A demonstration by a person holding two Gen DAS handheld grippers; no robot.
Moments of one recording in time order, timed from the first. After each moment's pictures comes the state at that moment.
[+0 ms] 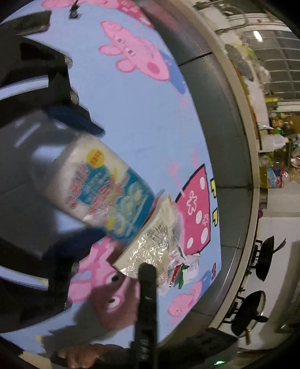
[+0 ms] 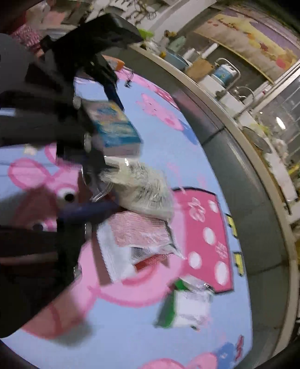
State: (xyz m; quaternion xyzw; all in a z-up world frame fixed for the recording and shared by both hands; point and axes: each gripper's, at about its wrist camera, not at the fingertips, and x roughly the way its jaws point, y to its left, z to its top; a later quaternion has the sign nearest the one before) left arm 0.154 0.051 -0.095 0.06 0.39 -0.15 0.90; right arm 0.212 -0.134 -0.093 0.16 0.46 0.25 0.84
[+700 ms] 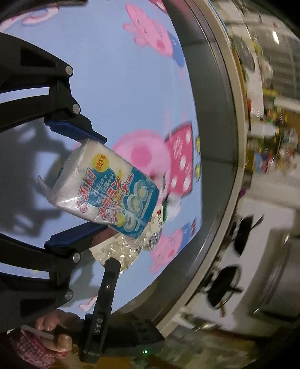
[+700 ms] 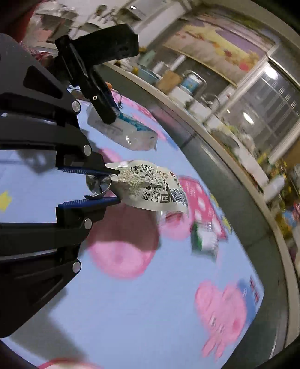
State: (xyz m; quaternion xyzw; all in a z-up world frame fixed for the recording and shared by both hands) left arm 0.086 -0.009 -0.053 -0.02 0.37 -0.24 0.90; right arm 0.091 -0.239 -0.081 0.26 0.40 0.21 0.85
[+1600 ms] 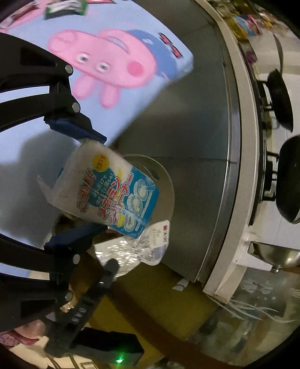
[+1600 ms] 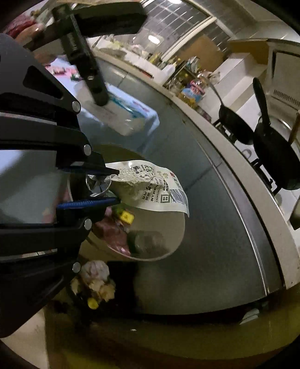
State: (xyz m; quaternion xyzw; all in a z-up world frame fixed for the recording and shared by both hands) left arm 0.149 -0.436 -0.049 0.14 0.41 -0.42 0.80; right arm 0.020 -0.585 -0.108 0.36 0.27 -0.13 0.88
